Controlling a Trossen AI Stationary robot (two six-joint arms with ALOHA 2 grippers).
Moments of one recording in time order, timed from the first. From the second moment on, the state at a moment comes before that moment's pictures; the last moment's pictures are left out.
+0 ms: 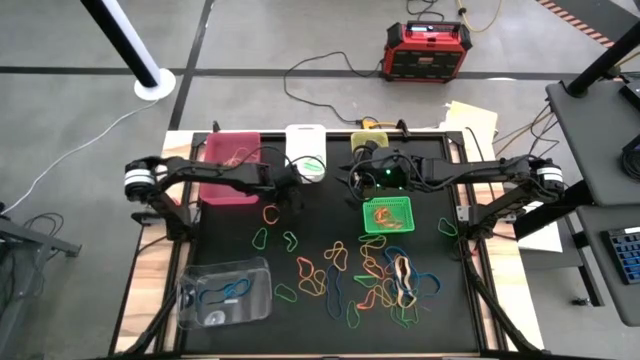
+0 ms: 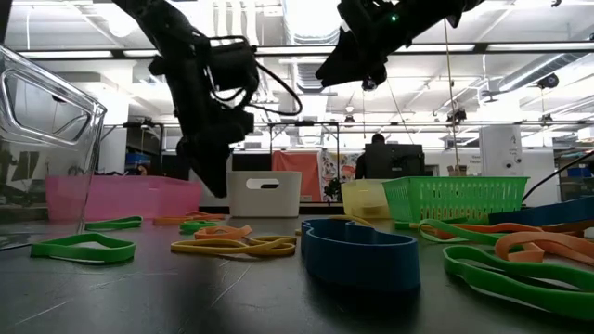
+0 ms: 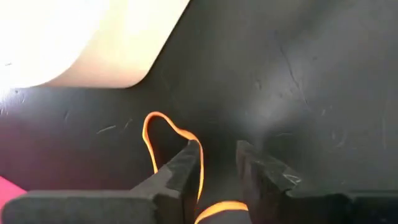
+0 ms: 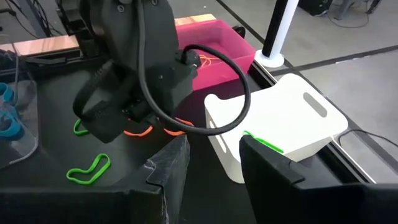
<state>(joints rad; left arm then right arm) 0.25 1.64 0.97 -0.55 -0.16 -0.25 -0.17 1.42 1.04 -0.07 0.16 0.07</state>
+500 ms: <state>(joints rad) 0.25 1.73 0.97 -0.61 -0.24 -0.32 -0.17 1.42 1.04 -0.07 0.16 0.07</state>
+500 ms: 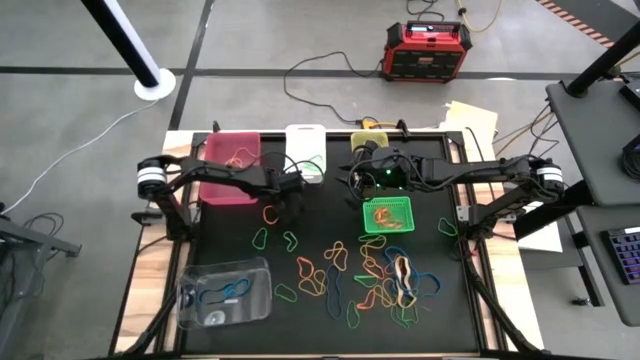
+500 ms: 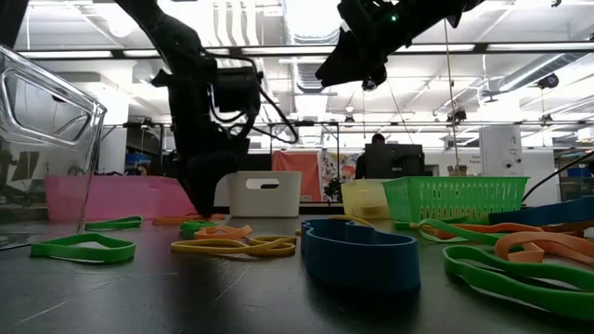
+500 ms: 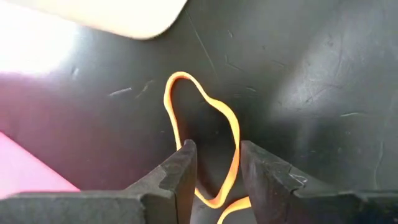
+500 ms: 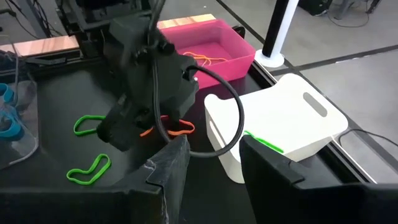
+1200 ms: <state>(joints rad) 0.24 1.75 0.97 -0.60 -0.20 -0.22 -0.17 1.42 1.04 -0.07 0.16 0.06</state>
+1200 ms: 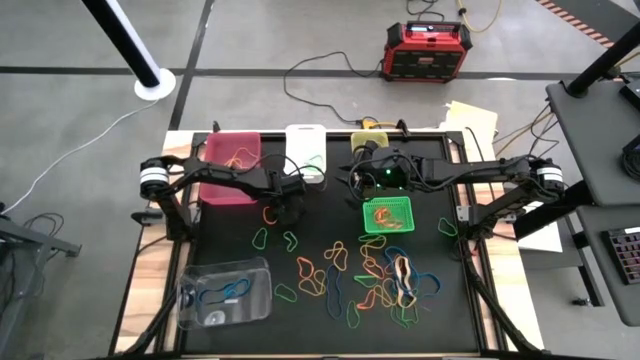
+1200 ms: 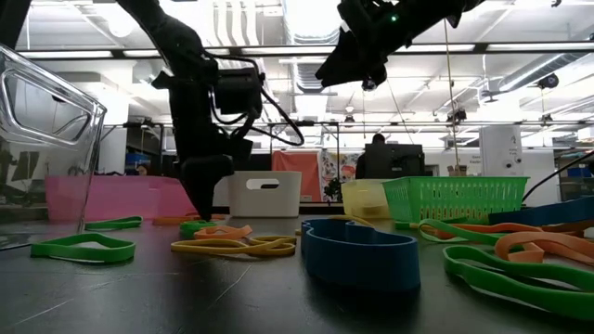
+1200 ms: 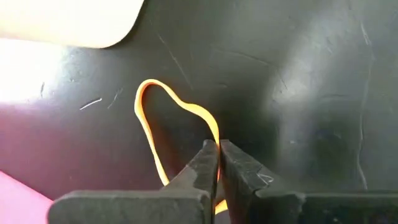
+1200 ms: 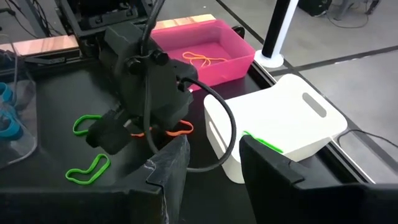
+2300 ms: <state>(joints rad) 0.20 1.39 0.96 -0.27 0.23 0.05 -0.04 1.65 0.89 0.44 0.16 -0.26</state>
